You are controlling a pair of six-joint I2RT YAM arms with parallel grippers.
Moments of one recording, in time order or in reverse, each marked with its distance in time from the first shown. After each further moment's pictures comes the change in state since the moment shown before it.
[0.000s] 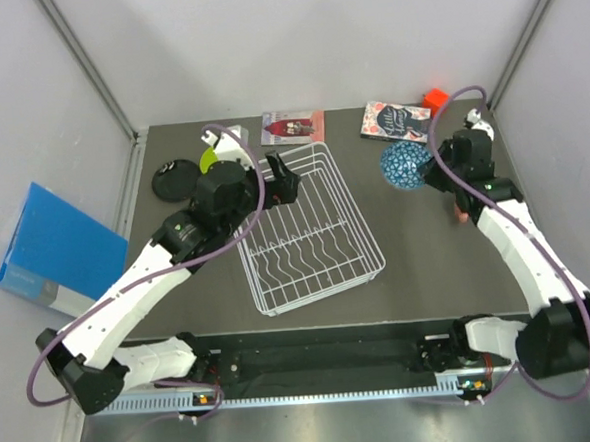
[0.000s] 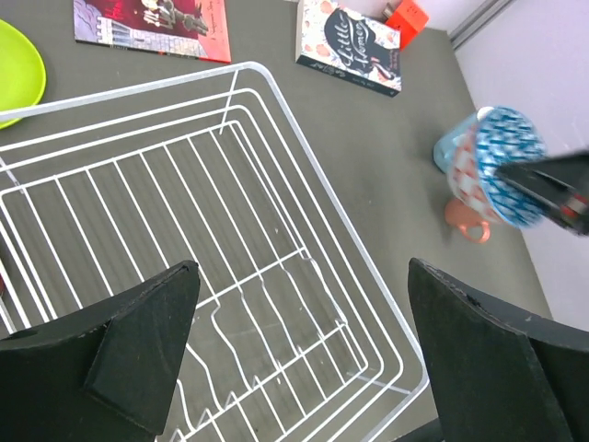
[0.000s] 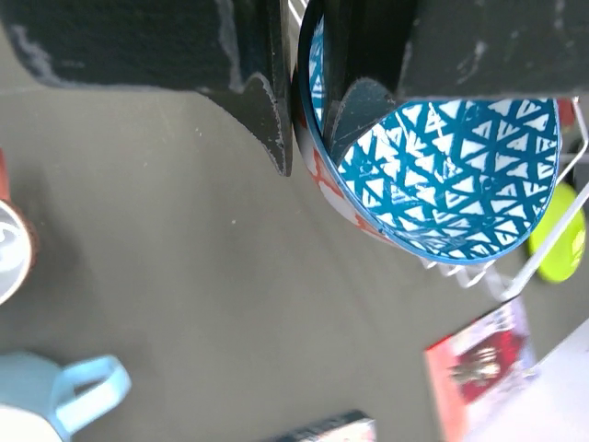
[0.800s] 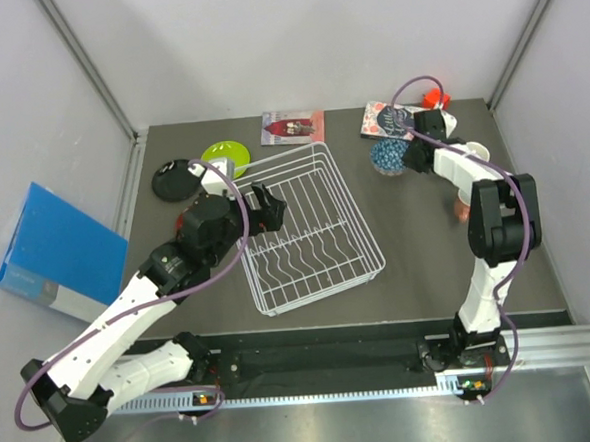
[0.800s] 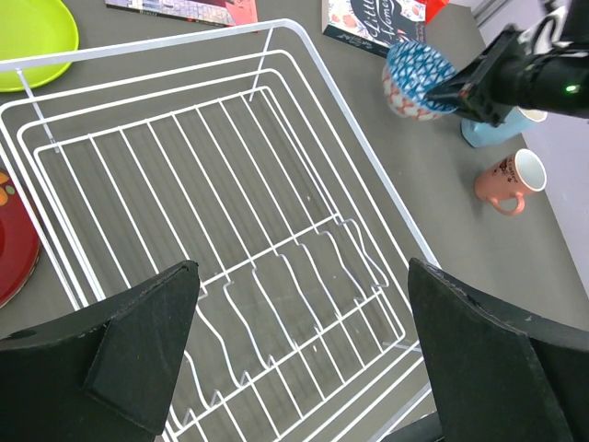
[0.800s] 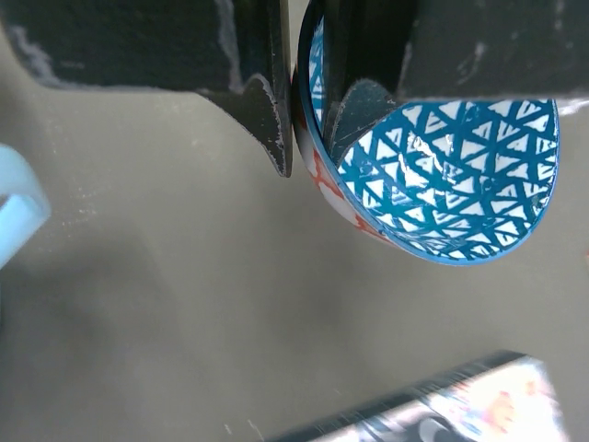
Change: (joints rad) left arm 0.000 -0.224 -0.264 0.047 -0.011 0.019; right arm -0.051 0.710 0.353 0.113 0.099 0.044
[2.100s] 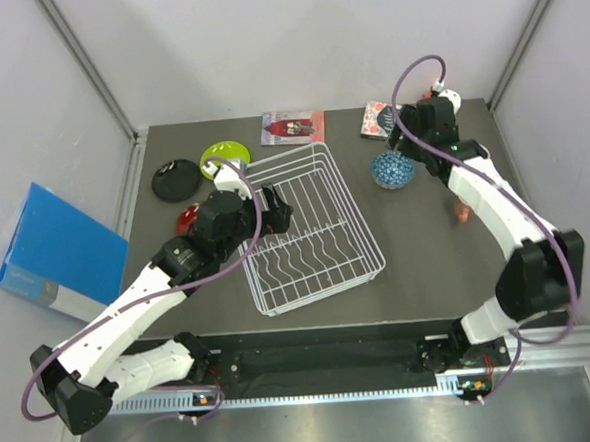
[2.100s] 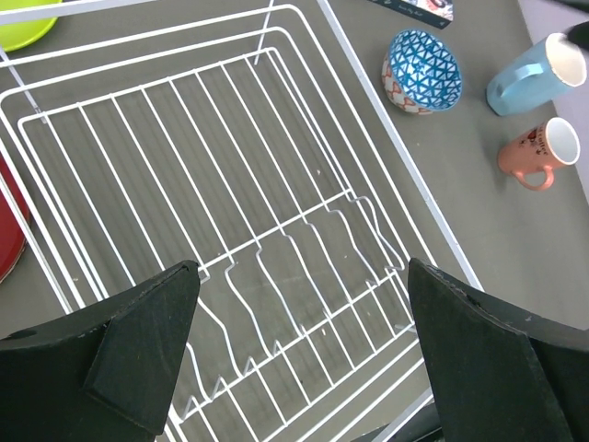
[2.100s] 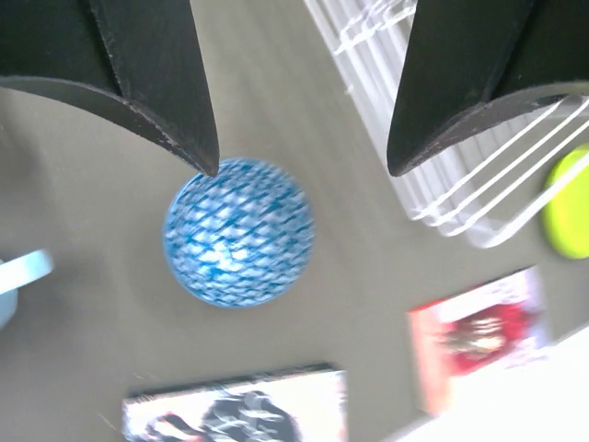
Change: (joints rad) left arm 0.000 0.071 0.002 -0.018 0.029 -0.008; right arm 0.117 -0.320 -0.042 -0.094 0.017 -0.079
